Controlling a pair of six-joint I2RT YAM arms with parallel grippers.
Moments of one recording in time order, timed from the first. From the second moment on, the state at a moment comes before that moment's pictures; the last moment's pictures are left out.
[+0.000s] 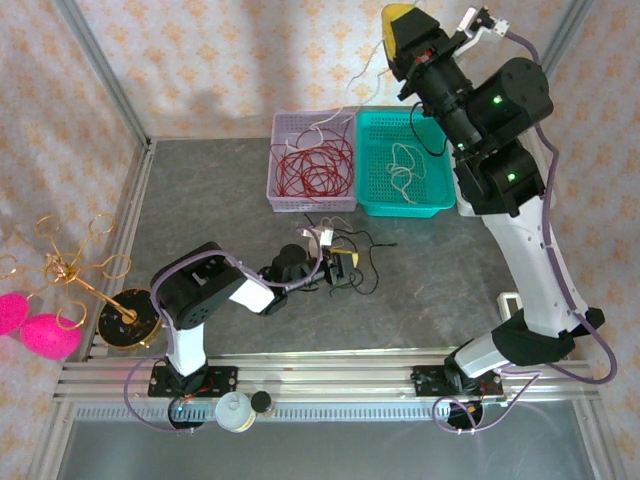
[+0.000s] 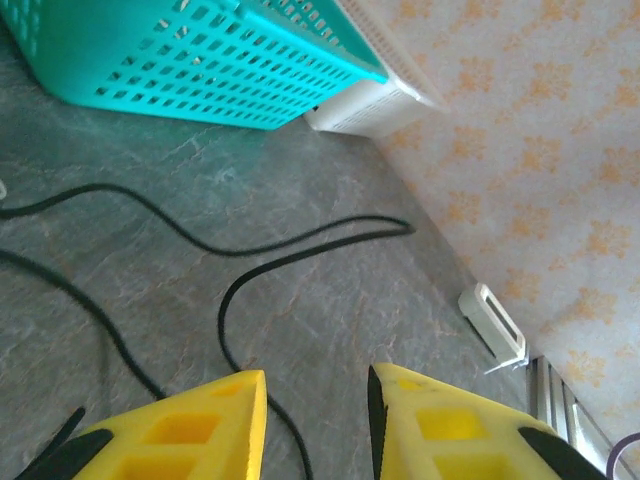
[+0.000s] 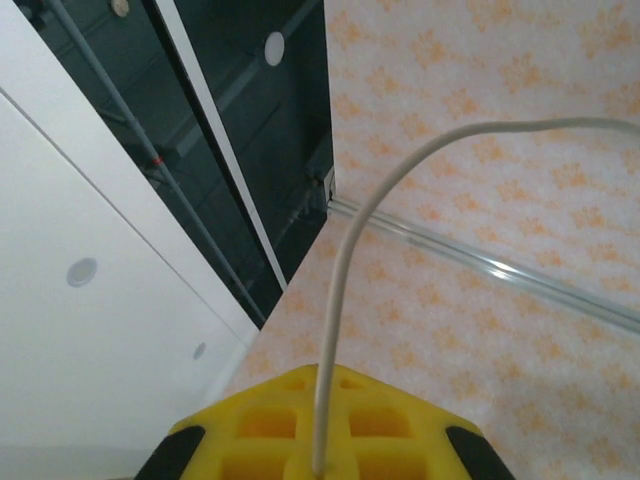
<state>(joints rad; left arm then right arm) -0.75 1.87 0.59 1.09 0.24 -0.73 0.57 1.48 2.14 -0.20 -0.10 1.33</state>
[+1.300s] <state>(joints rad) -0.81 1.05 0.42 0.44 0.02 -0.71 0.11 1.95 1.66 -0.35 -0.24 0.91</state>
